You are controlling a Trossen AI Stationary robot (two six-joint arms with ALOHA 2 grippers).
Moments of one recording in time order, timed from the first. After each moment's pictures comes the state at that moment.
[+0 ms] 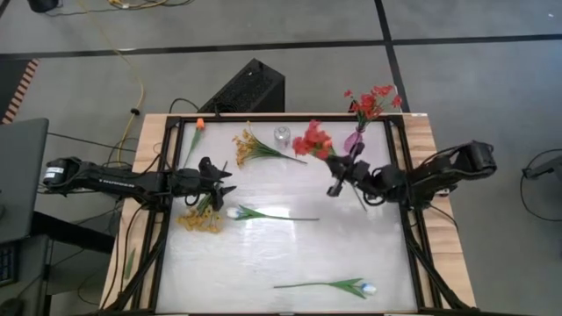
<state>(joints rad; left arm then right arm) 0.04 0.81 0.19 0.16 -0.31 -0.19 0.05 1.36 0.29 1.55 0.50 -0.36</state>
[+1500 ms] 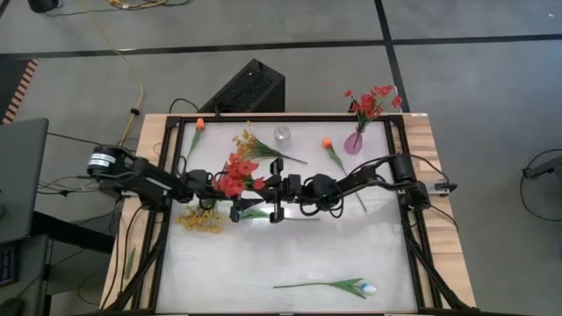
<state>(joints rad) -0.01 1.49 0.30 1.31 0.02 -0.07 0.08 2.09 1.12 1.57 0.06 -0.01</state>
